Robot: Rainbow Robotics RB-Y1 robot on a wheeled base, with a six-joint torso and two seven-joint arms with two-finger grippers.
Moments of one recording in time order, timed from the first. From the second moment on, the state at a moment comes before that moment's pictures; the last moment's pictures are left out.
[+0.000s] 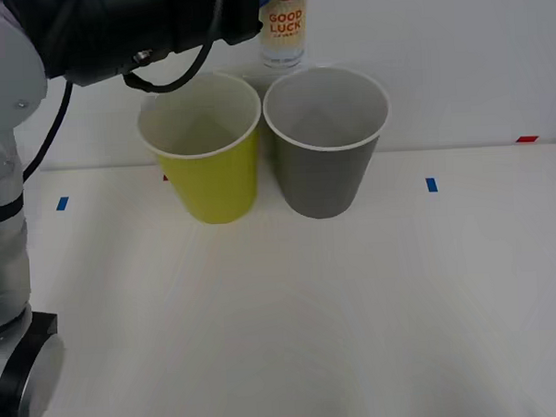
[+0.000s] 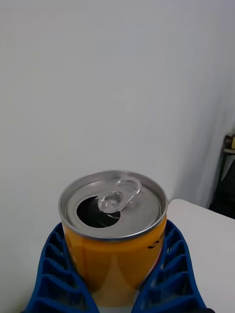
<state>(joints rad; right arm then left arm) 1.18 -0.27 0.19 -1.80 -0.07 -1.00 1.35 -0.78 0.34 -0.01 -2.07 0.96 1.09 -1.77</state>
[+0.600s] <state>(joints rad) 1.18 -0.27 0.19 -1.80 -0.07 -1.00 1.35 -0.85 0.35 -0.18 -1.85 0.92 0.79 -1.76</state>
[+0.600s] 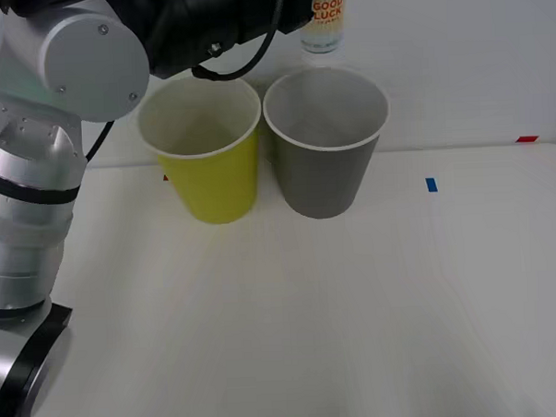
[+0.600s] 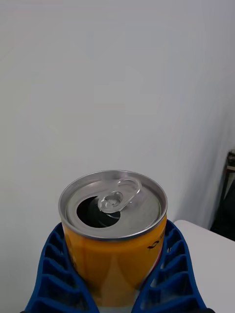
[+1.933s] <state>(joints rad) 1.18 -0.27 0.19 -1.80 -0.07 -1.00 1.35 -0.92 0.34 -0.43 -1.55 0.87 0.40 -1.78</state>
